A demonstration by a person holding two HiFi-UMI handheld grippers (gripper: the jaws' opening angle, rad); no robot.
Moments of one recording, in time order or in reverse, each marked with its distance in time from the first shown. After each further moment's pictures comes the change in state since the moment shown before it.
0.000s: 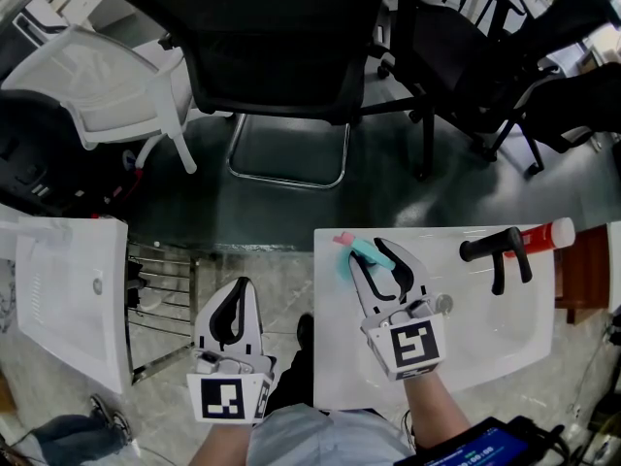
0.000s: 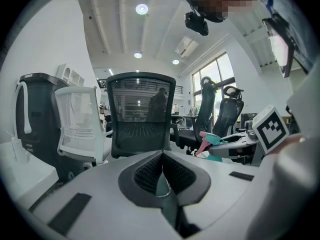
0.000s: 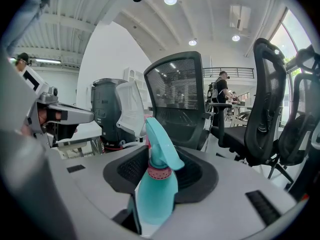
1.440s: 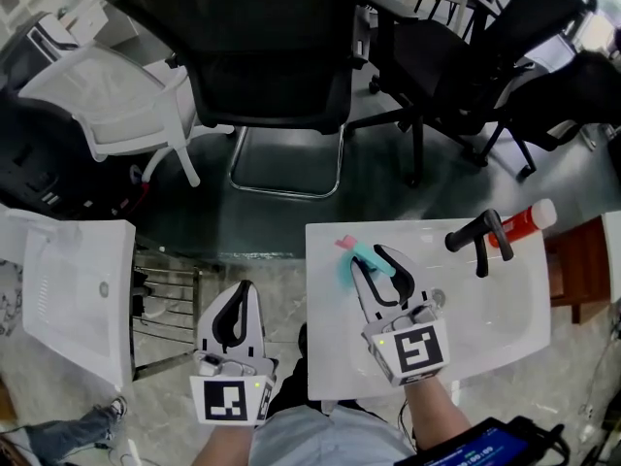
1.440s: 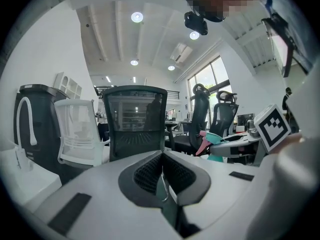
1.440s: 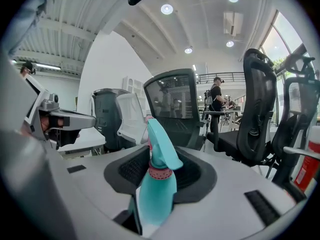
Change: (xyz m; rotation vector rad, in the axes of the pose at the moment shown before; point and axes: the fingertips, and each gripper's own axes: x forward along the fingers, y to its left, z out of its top) left arm -0.042 -0.037 0.028 0.044 -0.068 -0.009; right arm -0.067 0.006 0.016 0.050 -0.038 0.004
